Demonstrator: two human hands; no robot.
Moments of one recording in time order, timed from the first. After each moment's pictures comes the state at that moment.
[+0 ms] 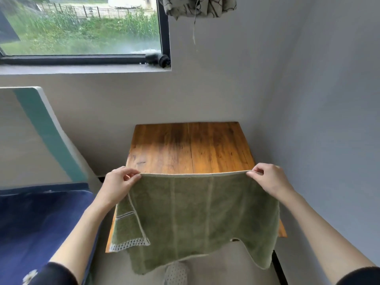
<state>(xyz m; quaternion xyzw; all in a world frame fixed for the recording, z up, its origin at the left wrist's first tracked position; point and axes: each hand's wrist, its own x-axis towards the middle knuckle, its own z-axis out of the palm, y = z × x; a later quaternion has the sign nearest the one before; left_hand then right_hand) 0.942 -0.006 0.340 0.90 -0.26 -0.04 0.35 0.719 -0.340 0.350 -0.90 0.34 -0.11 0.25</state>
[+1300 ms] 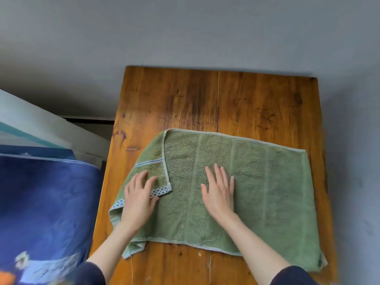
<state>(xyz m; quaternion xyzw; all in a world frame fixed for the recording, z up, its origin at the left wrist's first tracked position) 1.064 -0.116 0.121 0.95 -0.22 -0.21 0.07 0.979 -0.320 0.110 -0.91 0.27 0.17 0.25</state>
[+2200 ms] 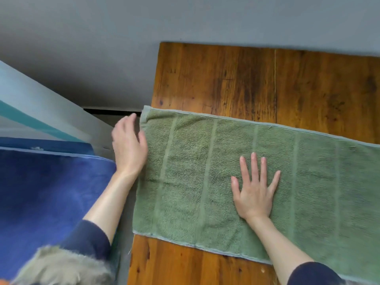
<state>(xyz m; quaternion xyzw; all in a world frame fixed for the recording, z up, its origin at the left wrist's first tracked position) 1.236 -0.052 0.094 0.96 -0.08 -0.05 0.27 1.013 -0.255 0.047 -0.95 0.30 0.07 0.07</state>
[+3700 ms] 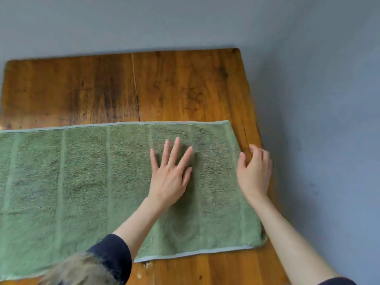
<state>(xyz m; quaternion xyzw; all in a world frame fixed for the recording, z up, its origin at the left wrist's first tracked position) 1.000 -0.348 0.067 0.88 -0.46 -0.13 0.06 0.876 -0.505 0.106 -0.79 0.56 -0.10 0.21</state>
